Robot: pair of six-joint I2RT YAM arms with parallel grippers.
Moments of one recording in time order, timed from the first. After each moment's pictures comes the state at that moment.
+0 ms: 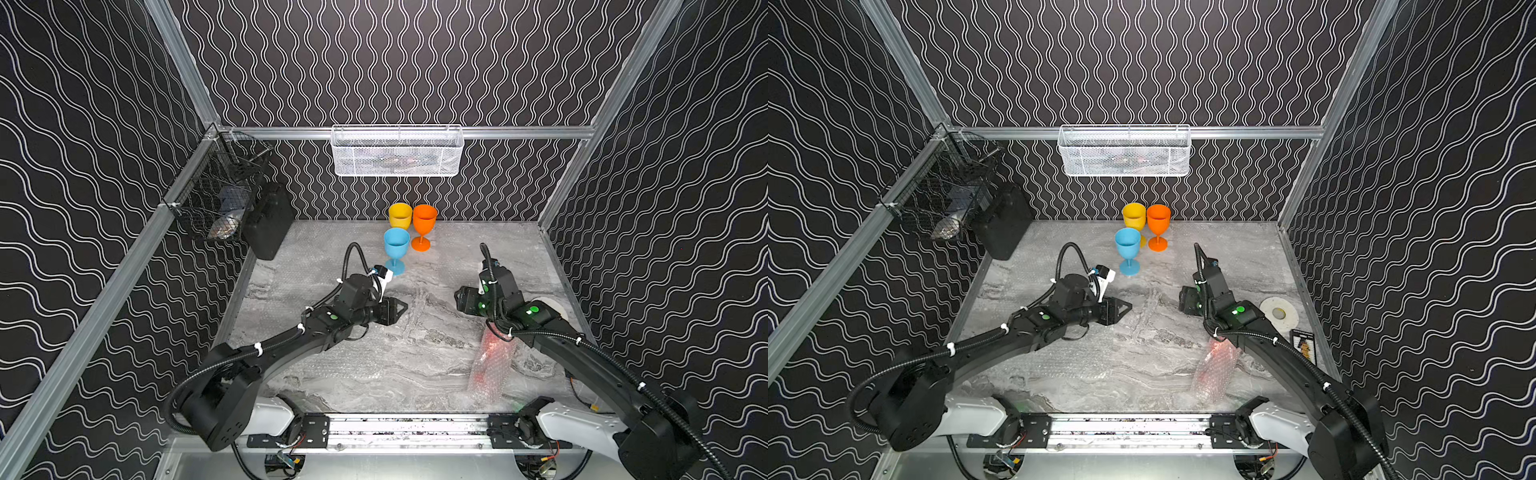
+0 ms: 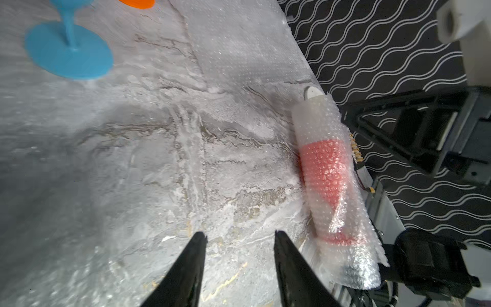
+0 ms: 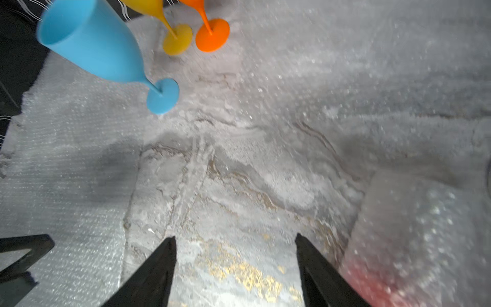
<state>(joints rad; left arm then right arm) -0.59 1.39 0.76 0.07 0.35 -0.50 0.50 1.14 0.86 -0.58 0.17 0.58</state>
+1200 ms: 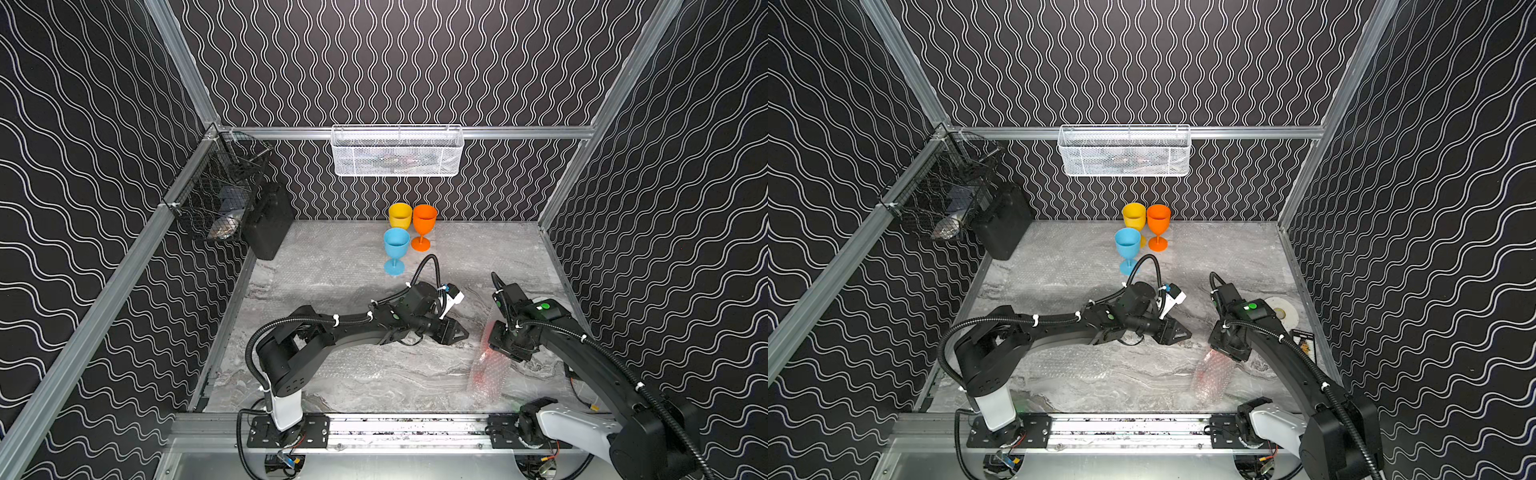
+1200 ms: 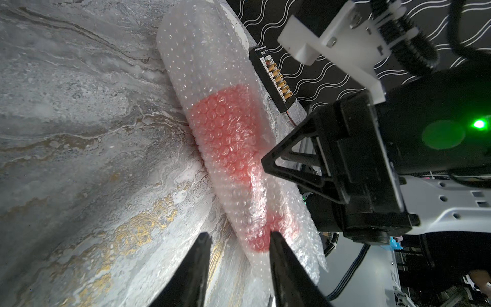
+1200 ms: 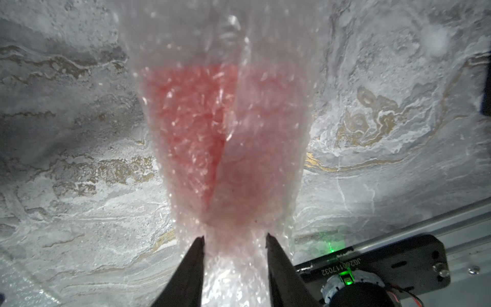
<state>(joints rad) -0.88 1.81 1.10 0.15 0.53 -0.50 0.34 1.15 0.83 -1.13 0.07 0.81</state>
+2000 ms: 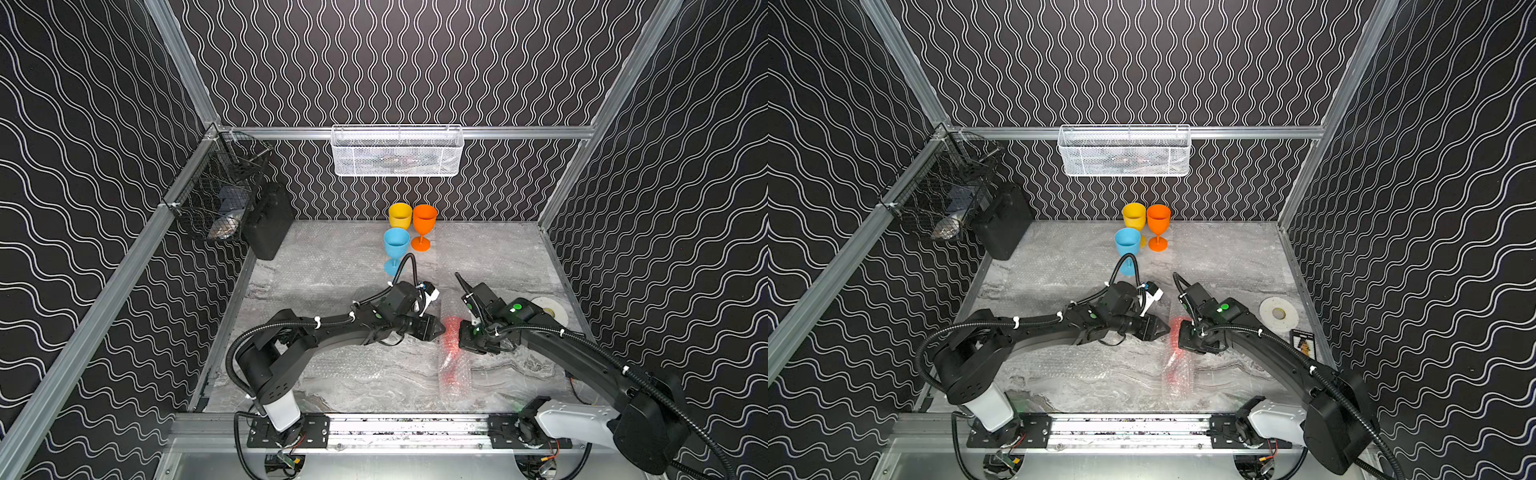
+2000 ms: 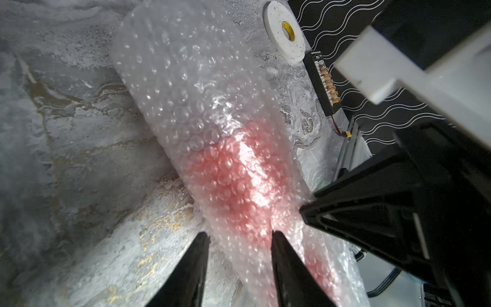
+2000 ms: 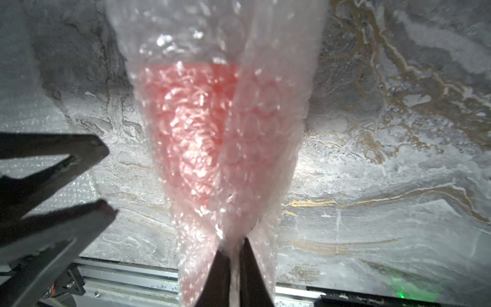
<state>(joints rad) -0.79 1.69 0.94 0.09 0.43 -0.52 0.62 1.23 0.88 -0.94 -0.07 0.77</state>
